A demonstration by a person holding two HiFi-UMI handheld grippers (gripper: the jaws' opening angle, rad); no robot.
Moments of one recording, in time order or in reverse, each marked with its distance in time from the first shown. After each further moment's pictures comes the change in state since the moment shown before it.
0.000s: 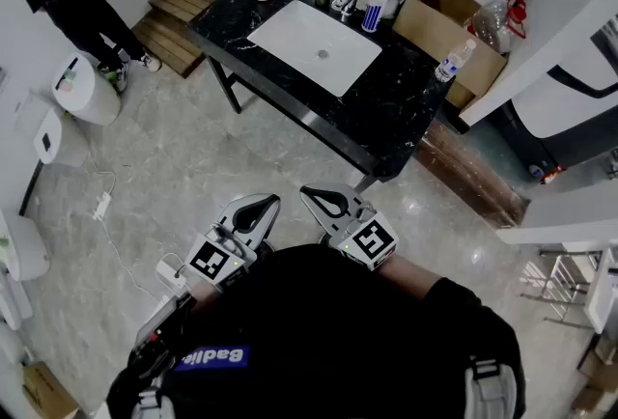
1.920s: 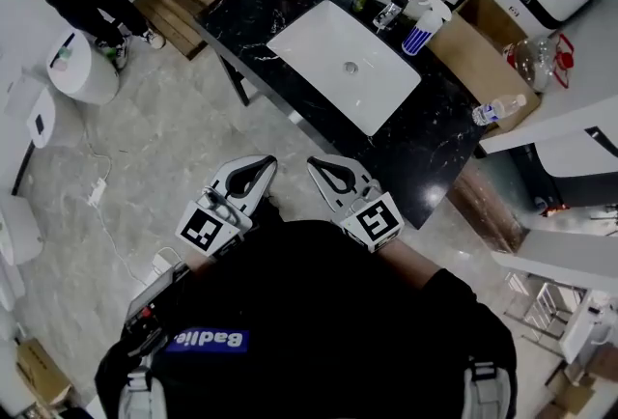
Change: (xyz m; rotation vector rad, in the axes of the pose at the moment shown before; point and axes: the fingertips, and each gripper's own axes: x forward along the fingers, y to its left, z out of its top) left arm 0.080 0.212 0.017 0.020 -0.002 0.091; right arm 0.145 -0.155 -0.012 0.021 0.072 -0.039
